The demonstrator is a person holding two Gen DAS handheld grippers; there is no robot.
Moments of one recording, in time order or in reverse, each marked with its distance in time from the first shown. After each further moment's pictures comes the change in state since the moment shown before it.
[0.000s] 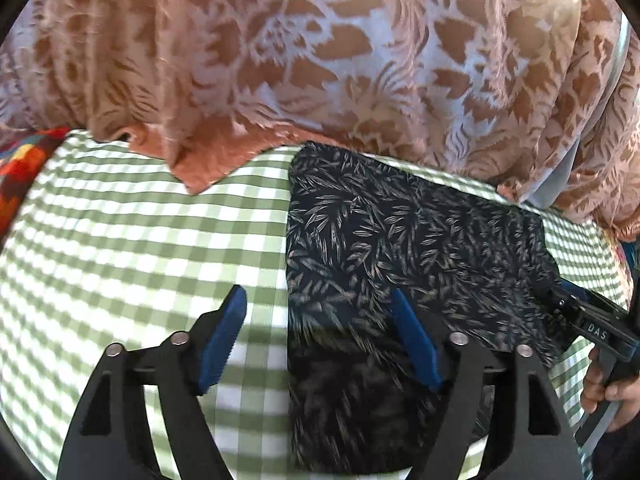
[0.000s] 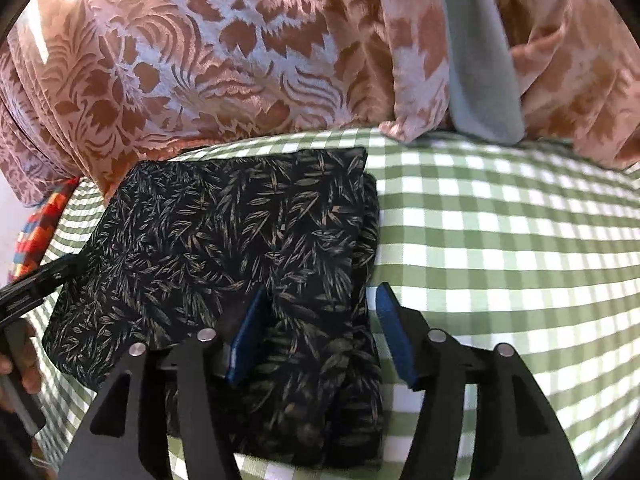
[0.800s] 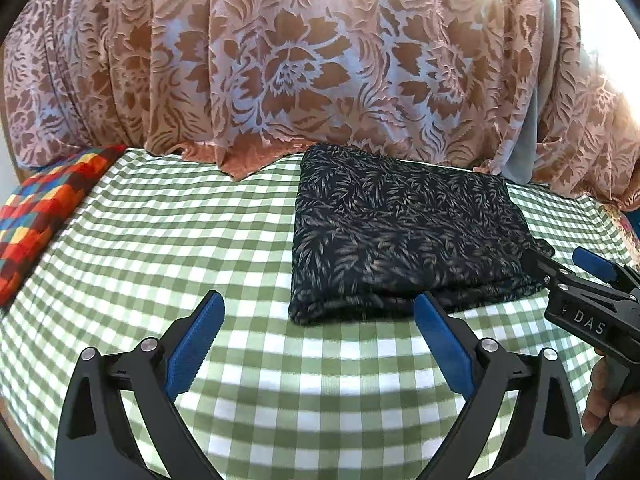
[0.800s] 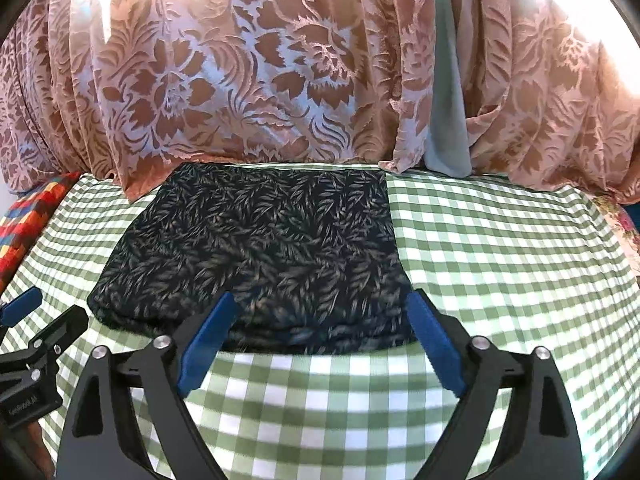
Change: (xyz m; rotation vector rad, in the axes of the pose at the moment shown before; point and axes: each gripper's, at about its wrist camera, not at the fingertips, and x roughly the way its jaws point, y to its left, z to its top) left arm -0.089 -0.039 -0.085 0.066 -0.130 0.118; right arm -0.082 0.087 -0.061 -0.036 -0.150 -0.183
